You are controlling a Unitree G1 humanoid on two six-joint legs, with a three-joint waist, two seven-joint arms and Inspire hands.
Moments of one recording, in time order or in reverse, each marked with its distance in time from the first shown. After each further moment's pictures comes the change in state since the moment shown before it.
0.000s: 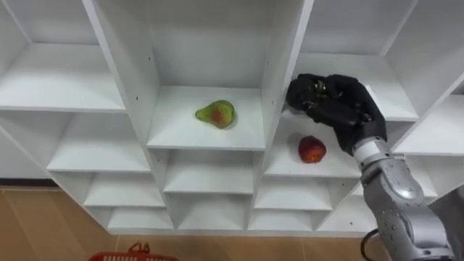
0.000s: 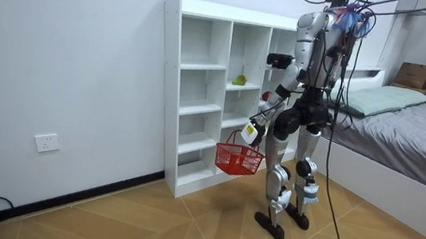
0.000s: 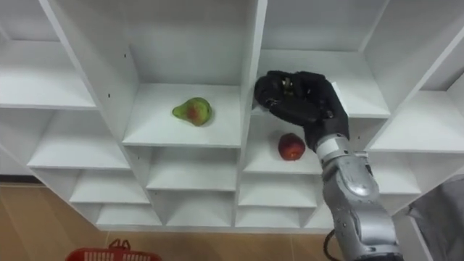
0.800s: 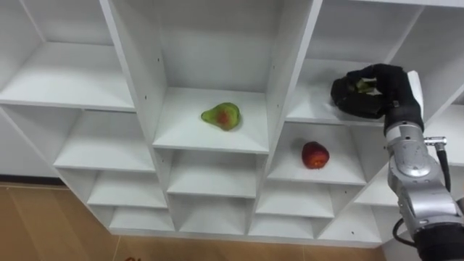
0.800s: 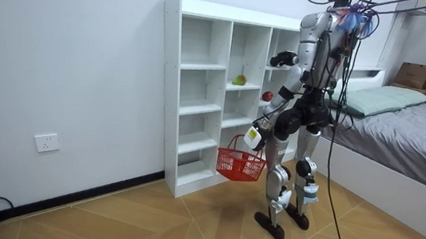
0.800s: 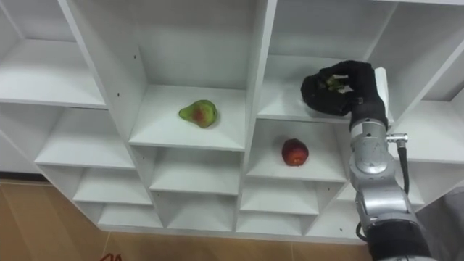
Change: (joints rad) left arm 0.026 0.032 0.012 0.037 0.019 -0.001 -0.038; right arm -0.218 -0.093 -0.070 0.325 -0.556 -0.045 -0.285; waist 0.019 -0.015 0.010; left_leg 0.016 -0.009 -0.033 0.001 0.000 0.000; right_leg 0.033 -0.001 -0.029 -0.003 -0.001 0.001
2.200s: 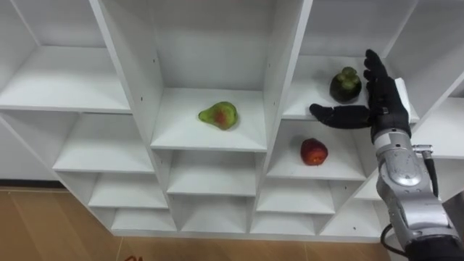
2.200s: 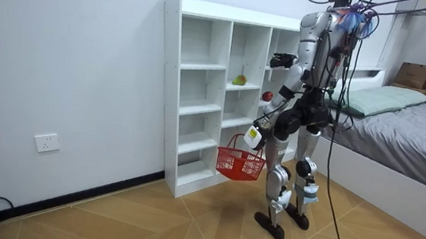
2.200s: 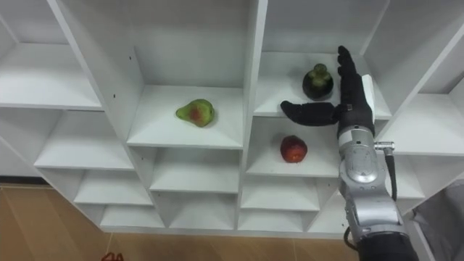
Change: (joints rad) left arm 0.012 -0.016 0.038 0.005 0.004 -0.021 -0.016; right arm 0.065 0.038 0.017 -0.098 0.031 0.001 0.015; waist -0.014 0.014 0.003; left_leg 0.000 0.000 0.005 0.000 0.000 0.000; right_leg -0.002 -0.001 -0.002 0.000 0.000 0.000
